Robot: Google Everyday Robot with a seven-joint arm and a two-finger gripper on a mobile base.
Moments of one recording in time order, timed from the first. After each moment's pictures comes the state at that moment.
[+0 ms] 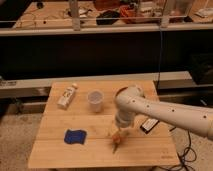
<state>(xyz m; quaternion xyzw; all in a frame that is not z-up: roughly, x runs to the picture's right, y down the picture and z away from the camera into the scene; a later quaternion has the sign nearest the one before) 0.081 0.222 0.763 -0.16 -0.36 -0.79 0.47</state>
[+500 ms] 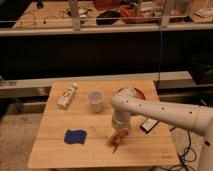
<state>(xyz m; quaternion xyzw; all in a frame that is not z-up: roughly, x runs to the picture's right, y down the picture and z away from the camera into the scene) 0.071 0.243 0.787 -0.19 -0.39 -0.78 0.46</state>
